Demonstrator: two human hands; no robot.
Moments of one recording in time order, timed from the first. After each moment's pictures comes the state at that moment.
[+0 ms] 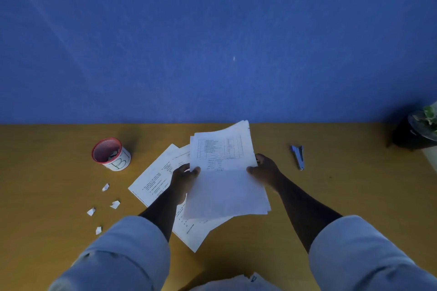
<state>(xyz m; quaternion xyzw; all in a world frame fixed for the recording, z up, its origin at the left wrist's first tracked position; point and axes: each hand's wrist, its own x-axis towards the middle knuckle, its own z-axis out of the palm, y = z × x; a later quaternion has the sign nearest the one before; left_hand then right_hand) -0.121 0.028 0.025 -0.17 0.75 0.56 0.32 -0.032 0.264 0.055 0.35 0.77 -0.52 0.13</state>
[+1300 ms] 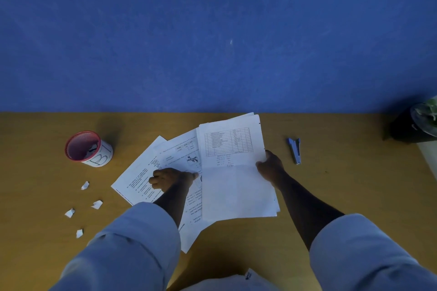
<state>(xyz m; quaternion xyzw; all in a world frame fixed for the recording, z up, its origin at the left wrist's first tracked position) -0.136 0.062 -0.030 -0.22 0.92 0.15 0.29 -0.038 0.294 0.011 0.44 0.77 -0.46 0.10</state>
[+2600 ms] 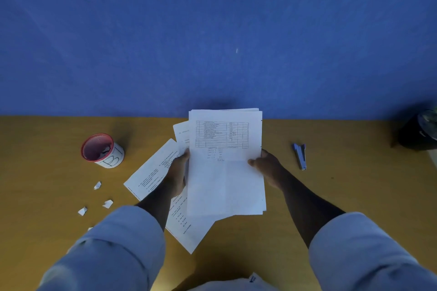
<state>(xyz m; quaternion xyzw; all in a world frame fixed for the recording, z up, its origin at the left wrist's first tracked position) -0.146 0.040 0.030 -0.11 0.61 0.70 0.35 -0.055 0.281 0.033 0.40 0.67 -0.61 0.12</state>
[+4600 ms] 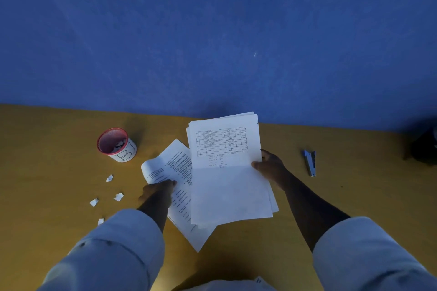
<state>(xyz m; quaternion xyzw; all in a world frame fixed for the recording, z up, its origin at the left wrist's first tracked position) -0.135 -0.040 -0.021 -0.46 0.76 0.40 0.24 -0.062 0.264 0.052 0.35 0.76 -0.53 0.14</state>
